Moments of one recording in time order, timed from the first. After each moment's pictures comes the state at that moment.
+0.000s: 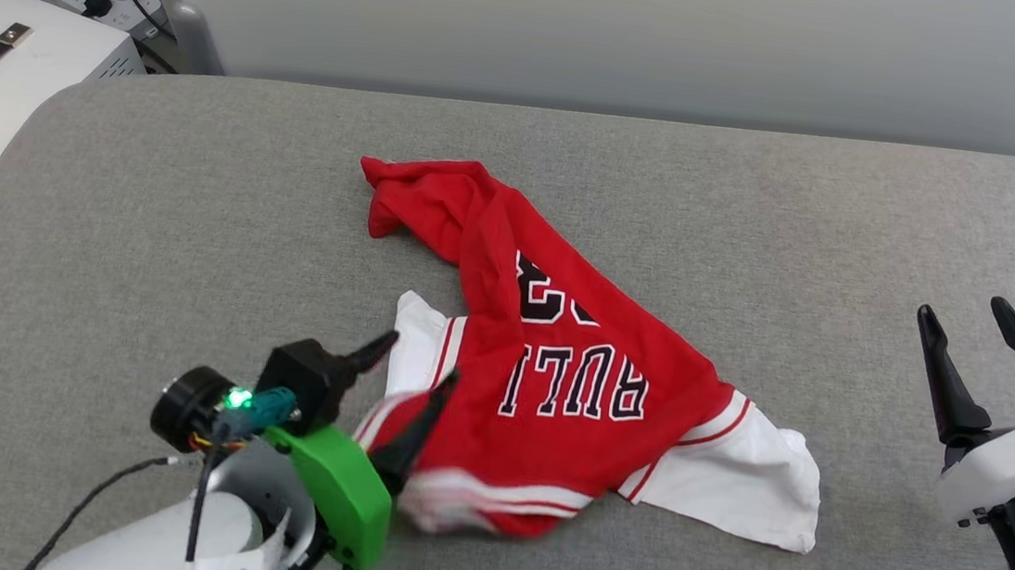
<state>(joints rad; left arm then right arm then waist) -0.49 0.68 -1.04 -0.11 -0.83 0.27 -0.05 -0.22 -0.42 0.12 0.18 0.38 0.13 -0.10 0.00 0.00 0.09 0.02</state>
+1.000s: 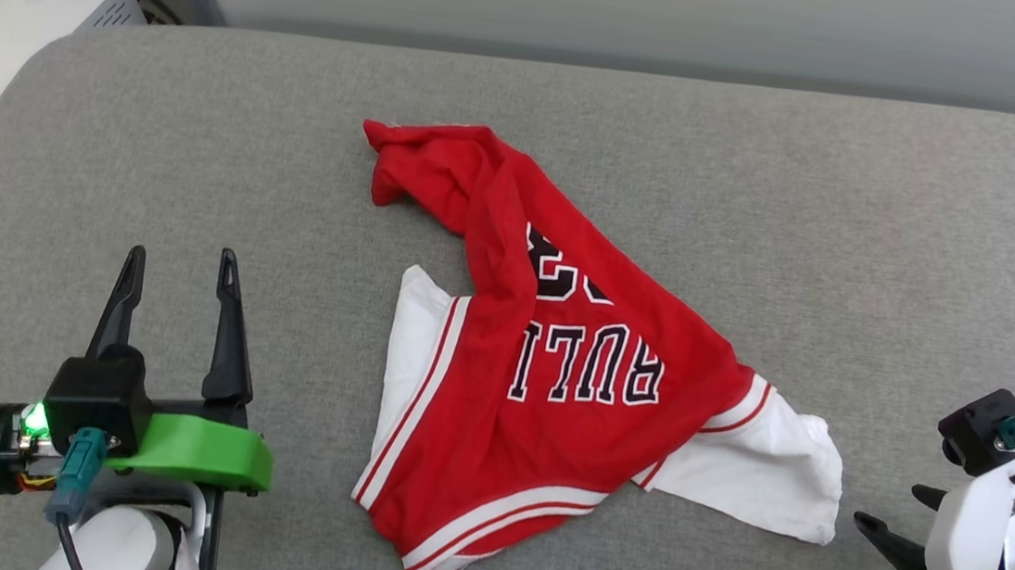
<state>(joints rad) -0.14 0.52 -0.43 -0.12 -0.47 0.49 -0.26 -0.12 -0.72 0.37 -0.12 0.68 0.13 0.71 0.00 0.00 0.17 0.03</state>
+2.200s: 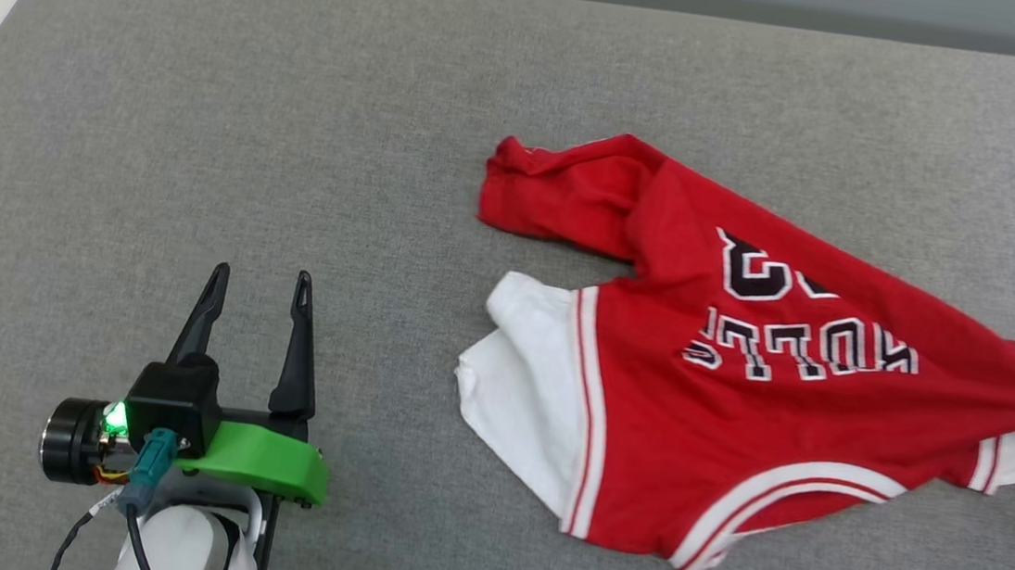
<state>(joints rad) -0.12 0.21 -0.21 0.05 -0.21 0.14 -0.26 -0.33 -0.82 0.17 0.38 0.86 0.13 0.60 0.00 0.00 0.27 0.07</state>
